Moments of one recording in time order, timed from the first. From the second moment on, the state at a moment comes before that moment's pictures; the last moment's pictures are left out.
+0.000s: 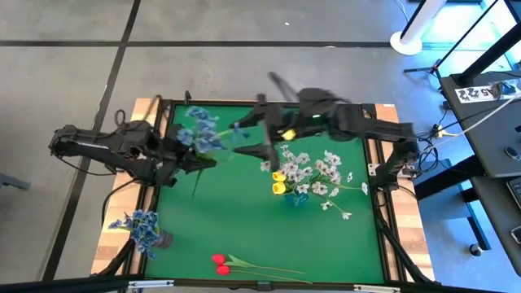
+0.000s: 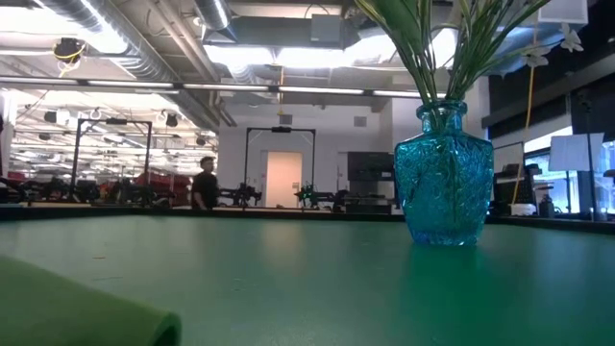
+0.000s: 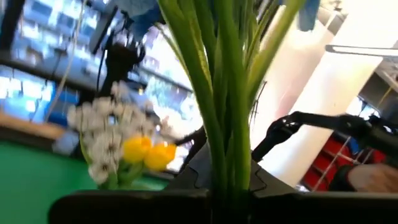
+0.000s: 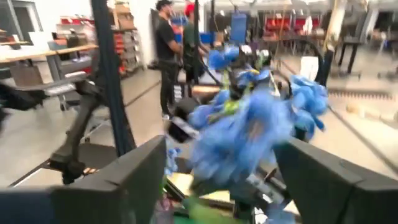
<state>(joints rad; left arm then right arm) -0.11 0.80 0.81 0.14 0.12 -0.47 0.03 1.78 2.10 -0.30 -0.22 0.00</state>
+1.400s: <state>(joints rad) -0.66 0.47 0.88 -0.27 0.01 -0.11 0.37 1.91 2.10 -0.34 0.37 0.49</state>
